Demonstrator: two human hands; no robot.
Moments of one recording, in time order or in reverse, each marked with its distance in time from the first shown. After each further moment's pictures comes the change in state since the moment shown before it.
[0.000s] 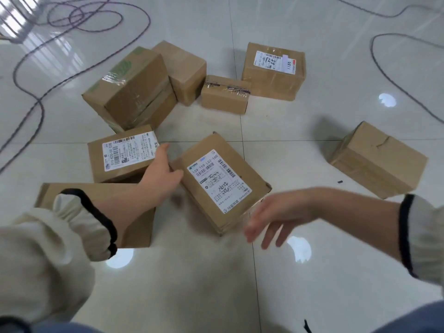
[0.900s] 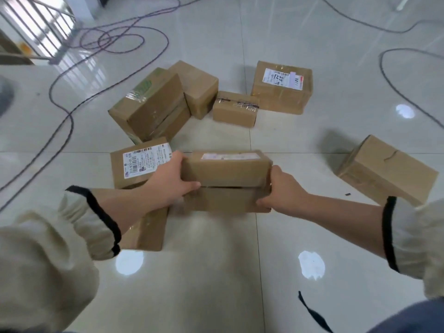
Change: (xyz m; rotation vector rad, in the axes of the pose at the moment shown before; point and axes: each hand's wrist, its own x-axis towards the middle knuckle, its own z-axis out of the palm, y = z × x) left_hand -0.016 0.021 -0.026 0.266 -0.019 0.132; right_hand 0.008 -0.016 -0.011 -0.301 0.937 -0.146
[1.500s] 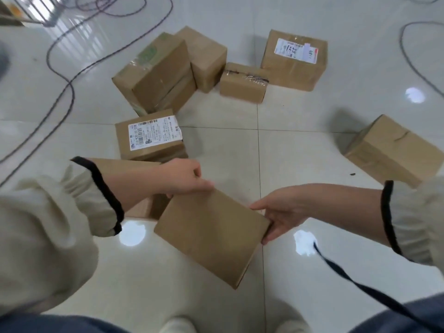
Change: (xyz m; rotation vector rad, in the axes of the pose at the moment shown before) left_hand -0.024 -0.002 0.002 0.331 -0.454 -0.069; right_hand -0.028 -0.012 0.035 0.531 -0.892 0.749
